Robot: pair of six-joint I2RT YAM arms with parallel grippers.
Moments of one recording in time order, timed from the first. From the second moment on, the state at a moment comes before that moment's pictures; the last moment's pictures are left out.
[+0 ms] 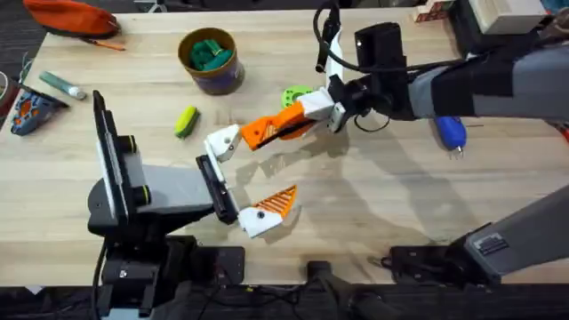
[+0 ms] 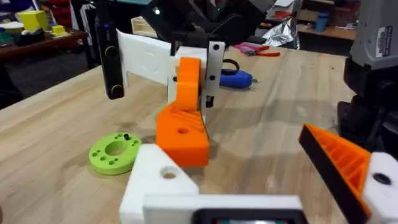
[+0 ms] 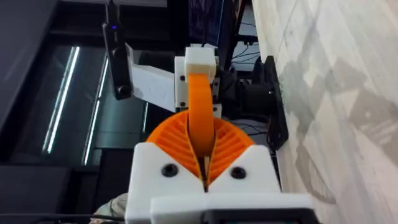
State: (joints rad) left arm 0.00 0.01 0.01 -0.11 1.11 0.08; right arm 0.41 1.80 0.88 0.24 -1.56 0.78
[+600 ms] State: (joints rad) left arm 0.00 0.01 0.01 -0.11 1.11 0.08; right arm 0.45 1.80 0.88 0.23 -1.56 0.78
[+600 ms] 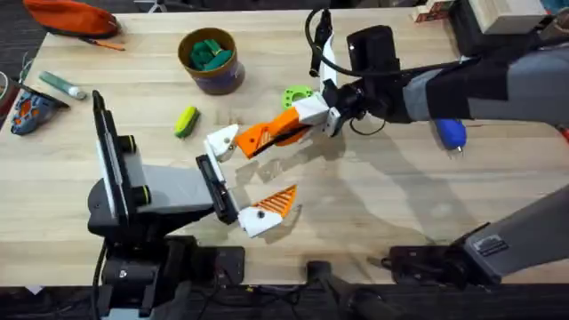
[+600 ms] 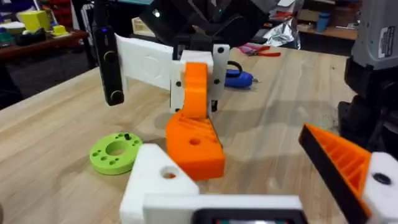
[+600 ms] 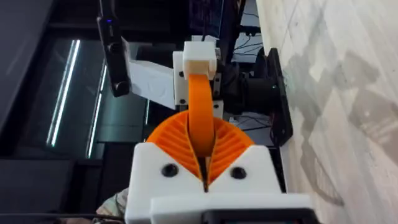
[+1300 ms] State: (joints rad) left arm 0.00 0.01 0.01 -0.11 1.11 0.08; right arm 0.45 1.80 0.88 0.20 -1.56 0.79
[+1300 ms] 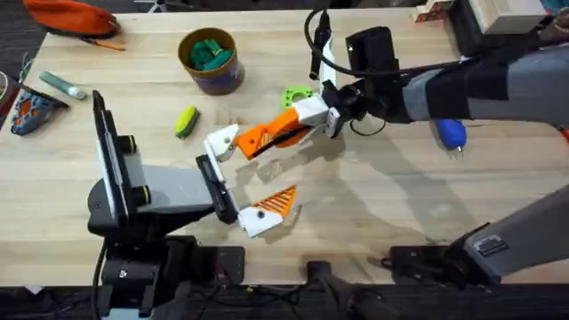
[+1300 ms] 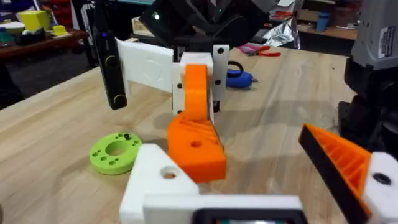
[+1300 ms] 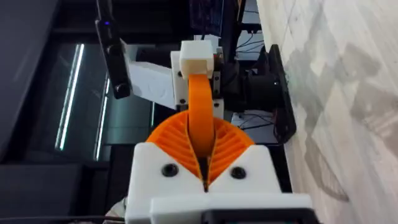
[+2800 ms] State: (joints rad) left arm 0.00 0.01 0.01 -0.11 1.10 0.08; right arm 0.47 1.80 0.90 0.22 -1.54 0.74
